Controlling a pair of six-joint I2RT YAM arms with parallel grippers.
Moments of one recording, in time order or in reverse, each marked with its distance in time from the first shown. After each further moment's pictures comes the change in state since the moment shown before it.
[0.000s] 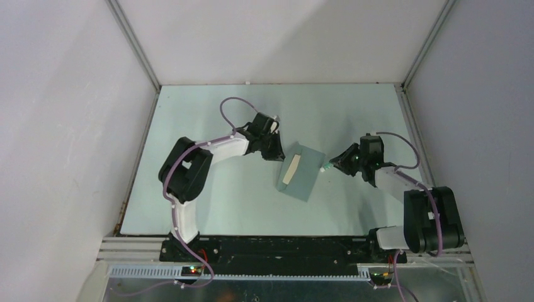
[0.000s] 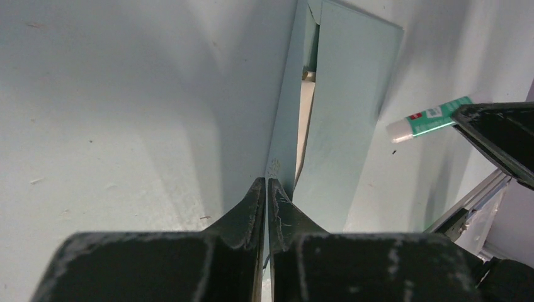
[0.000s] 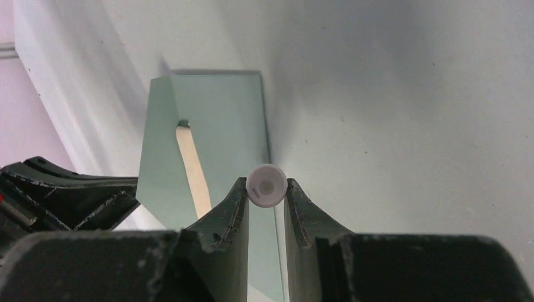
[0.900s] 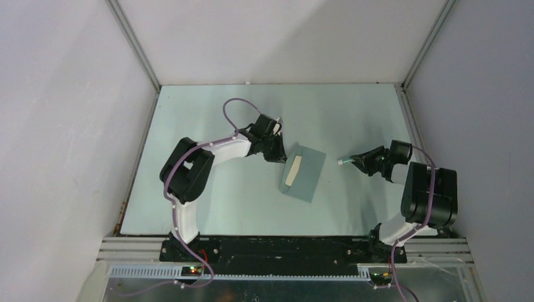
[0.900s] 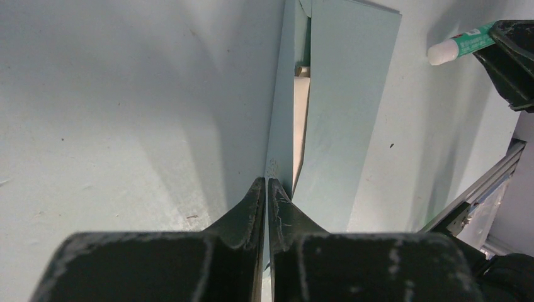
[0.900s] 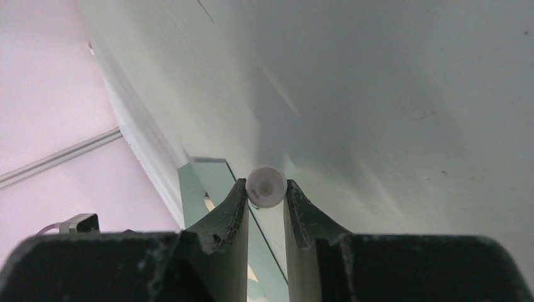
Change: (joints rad) left arm -0.026 0.008 0.001 0.004 0.006 0.000; right arm -0.385 0.230 -0.026 0.209 -0.266 0.104
